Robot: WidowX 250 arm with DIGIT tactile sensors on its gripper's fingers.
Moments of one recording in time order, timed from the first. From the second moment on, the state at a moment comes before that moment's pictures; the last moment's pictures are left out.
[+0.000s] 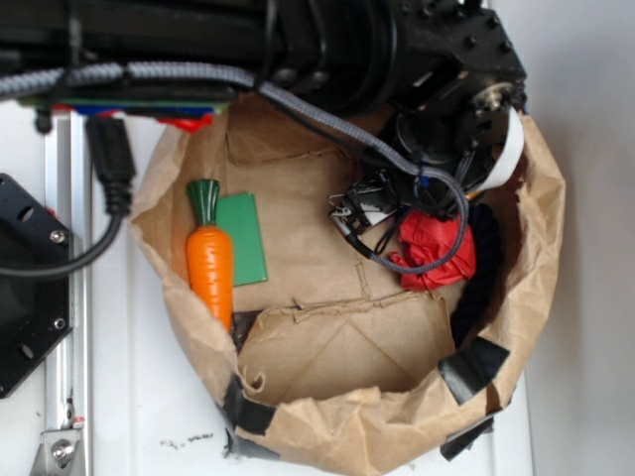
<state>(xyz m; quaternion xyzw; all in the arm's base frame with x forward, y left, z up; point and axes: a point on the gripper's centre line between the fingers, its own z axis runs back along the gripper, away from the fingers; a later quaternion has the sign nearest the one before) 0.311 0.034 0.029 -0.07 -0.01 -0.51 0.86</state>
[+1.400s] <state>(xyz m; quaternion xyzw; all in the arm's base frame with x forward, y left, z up) 0.256 0.006 0.194 -0.04 -0.05 -0.20 0.98</state>
